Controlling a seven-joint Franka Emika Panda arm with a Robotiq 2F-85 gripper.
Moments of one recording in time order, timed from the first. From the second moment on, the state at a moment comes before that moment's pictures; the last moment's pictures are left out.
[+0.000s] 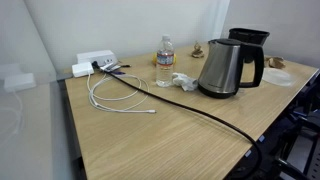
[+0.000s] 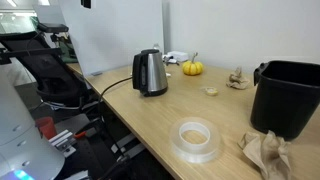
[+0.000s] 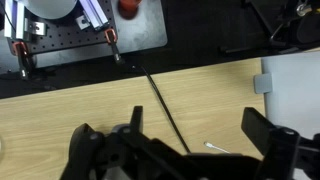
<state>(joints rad) 0.14 -0.60 0.18 -2.30 0.36 1.59 0.41</state>
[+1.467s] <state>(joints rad) 0.03 -0.42 0.23 -2.40 0.14 2.11 0.85</state>
